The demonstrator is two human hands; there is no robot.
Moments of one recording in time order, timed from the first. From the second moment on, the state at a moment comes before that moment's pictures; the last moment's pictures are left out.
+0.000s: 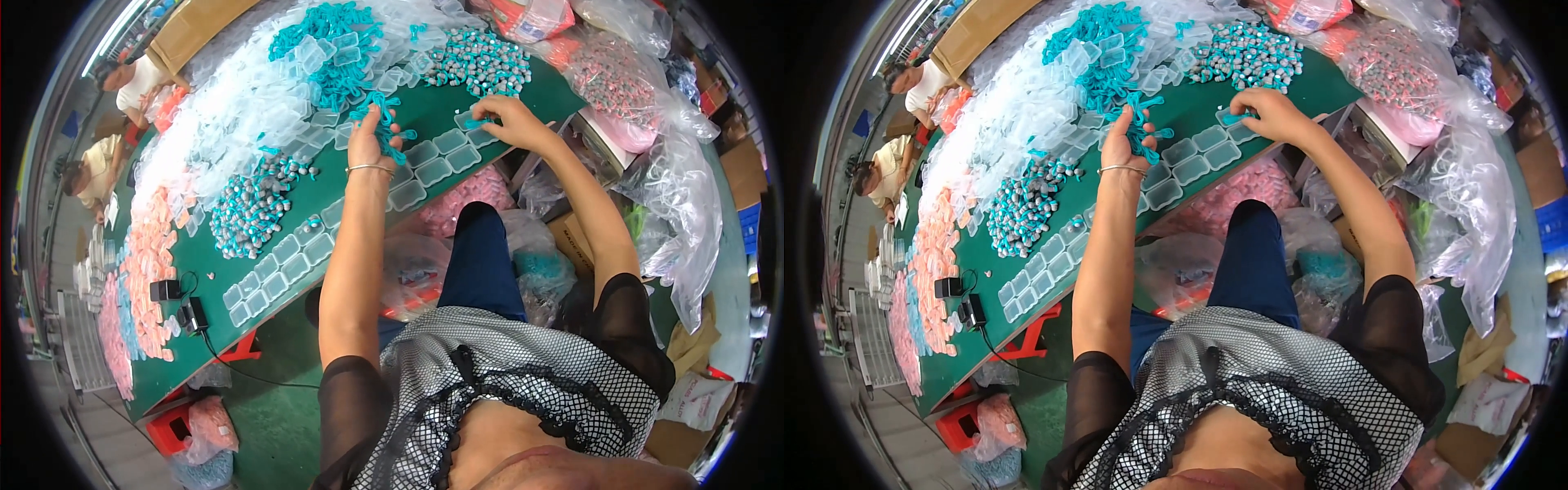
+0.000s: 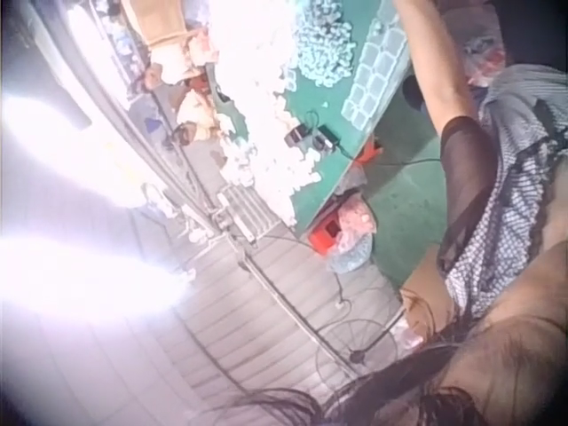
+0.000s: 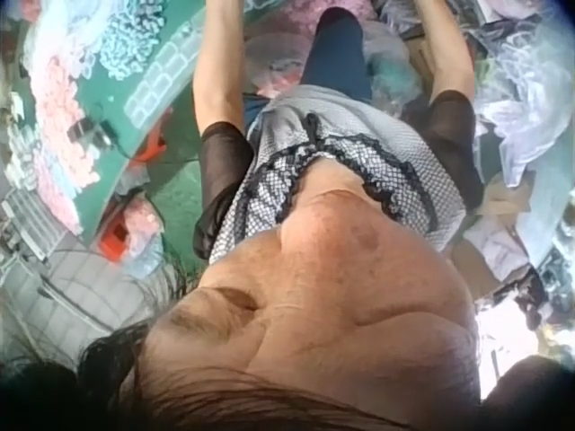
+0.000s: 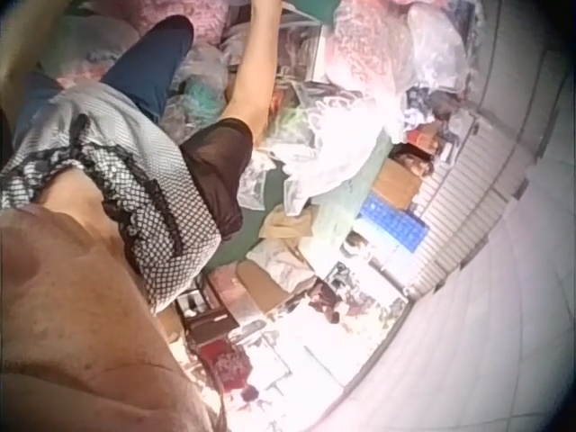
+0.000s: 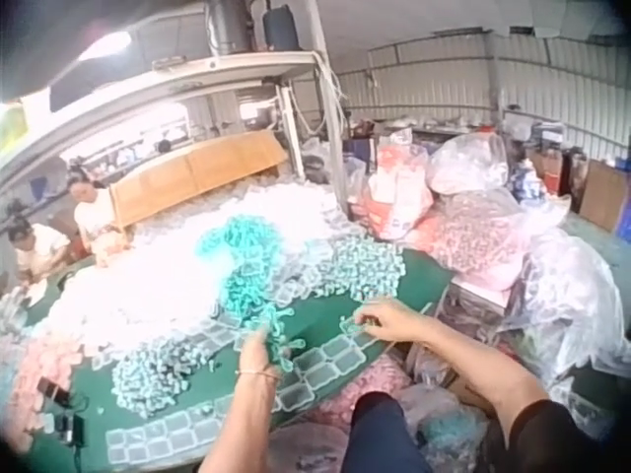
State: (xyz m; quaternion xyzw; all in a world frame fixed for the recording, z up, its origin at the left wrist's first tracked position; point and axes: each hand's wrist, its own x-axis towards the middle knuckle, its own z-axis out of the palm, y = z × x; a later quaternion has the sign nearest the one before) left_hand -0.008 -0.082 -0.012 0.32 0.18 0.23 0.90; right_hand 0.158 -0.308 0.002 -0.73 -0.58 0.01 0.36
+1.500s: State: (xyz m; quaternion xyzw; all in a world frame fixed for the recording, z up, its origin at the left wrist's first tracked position) left_hand -0.031 -0.112 0.006 0.44 0.20 0.16 0.86; right_hand 0.113 -0.305 0.000 -0.69 -0.67 -0.10 0.25
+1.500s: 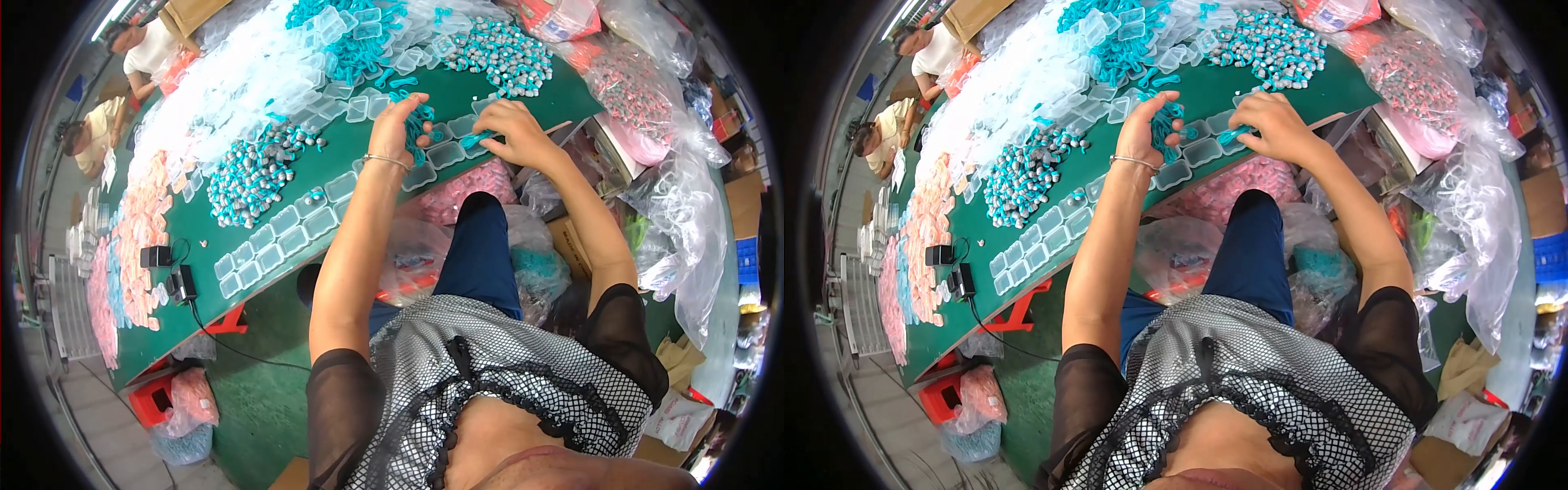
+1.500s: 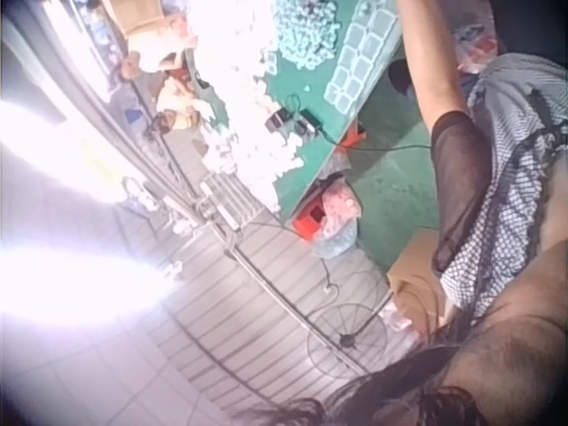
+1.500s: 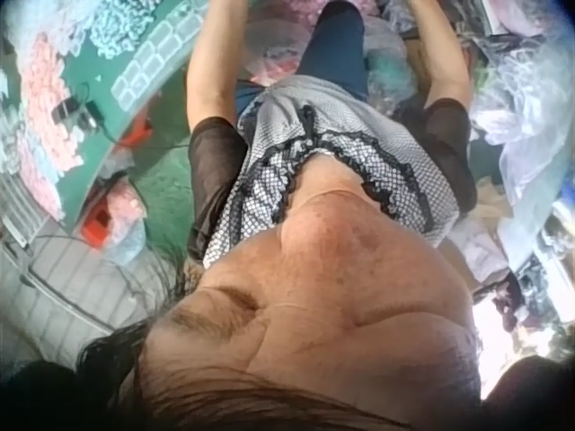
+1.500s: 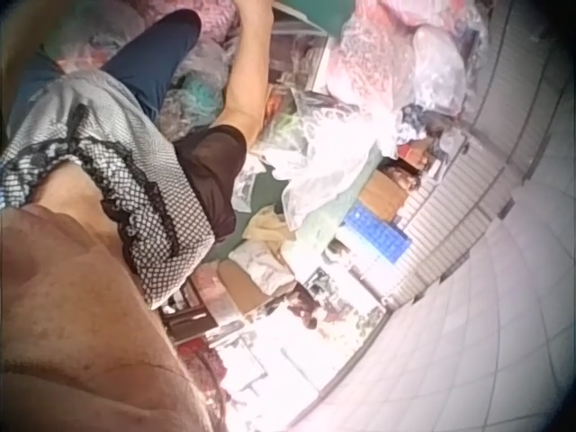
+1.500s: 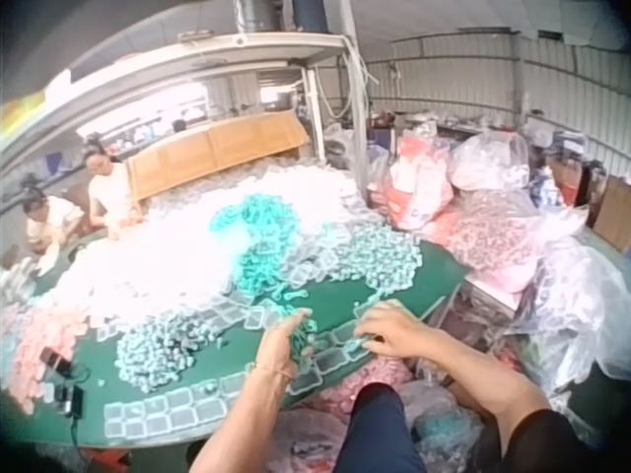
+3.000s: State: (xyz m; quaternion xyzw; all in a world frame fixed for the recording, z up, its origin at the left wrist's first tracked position) left_hand -0.094 -0.090 0.007 0.42 0.13 0.15 0.89; right_hand 0.075 -0.250 0.000 -0.69 -0.69 -0.05 0.20
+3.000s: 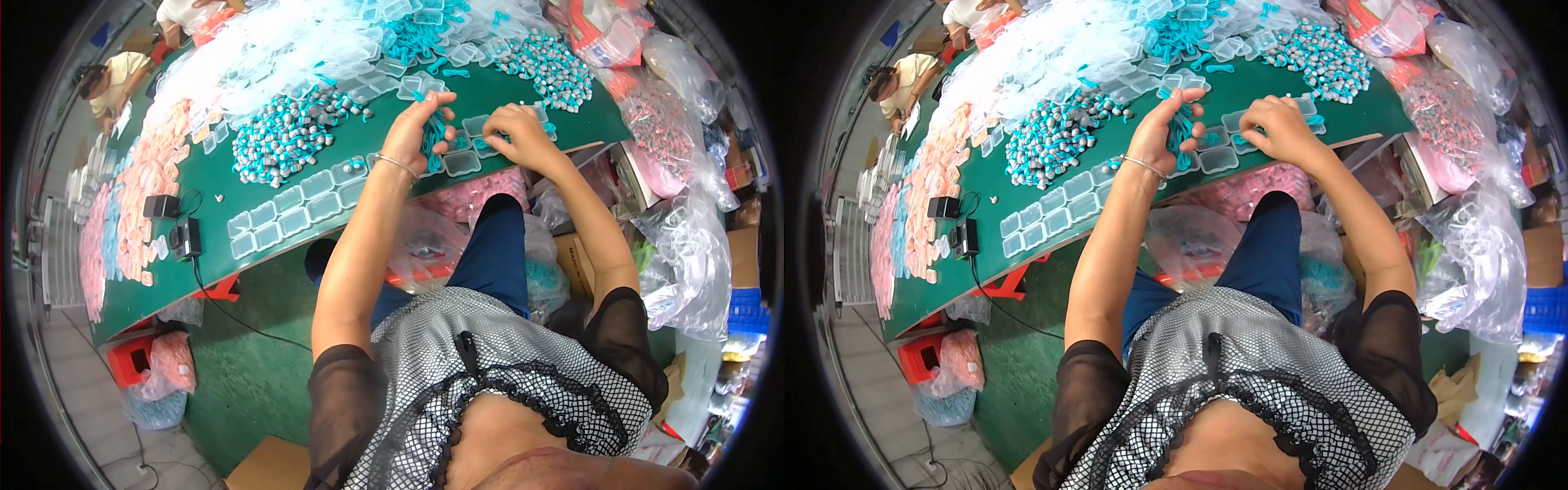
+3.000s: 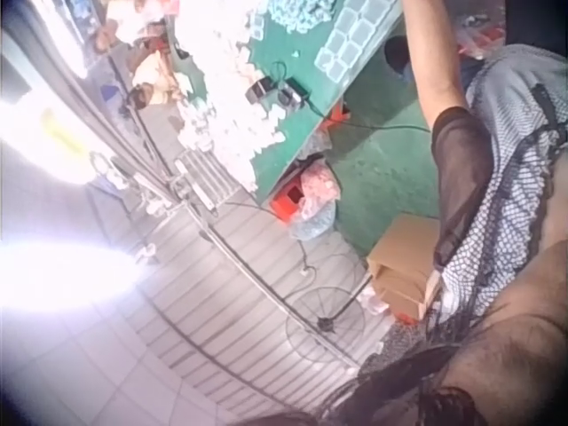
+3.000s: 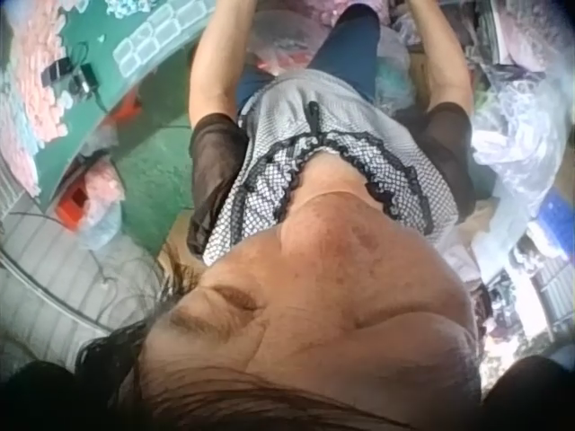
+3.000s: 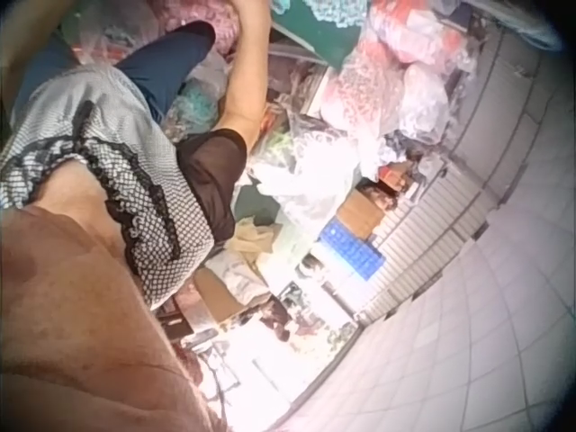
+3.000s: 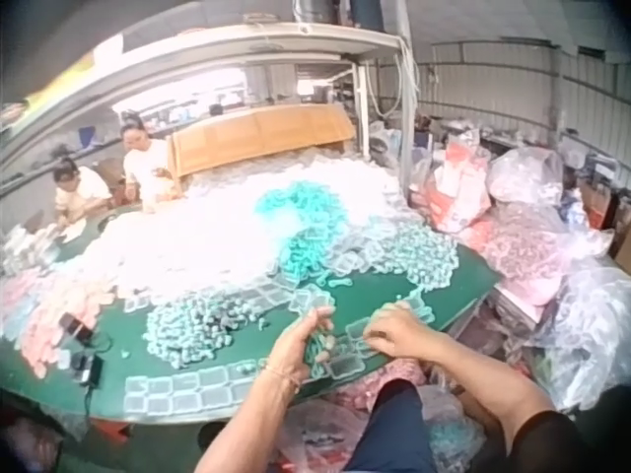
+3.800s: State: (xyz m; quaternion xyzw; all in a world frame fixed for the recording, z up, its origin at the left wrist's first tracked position) left_hand -0.130 -0.058 0.005 0.40 0.16 0.24 0.87; right_hand 0.034 -0.246 -0.013 -0.65 -0.71 -0.07 0.27
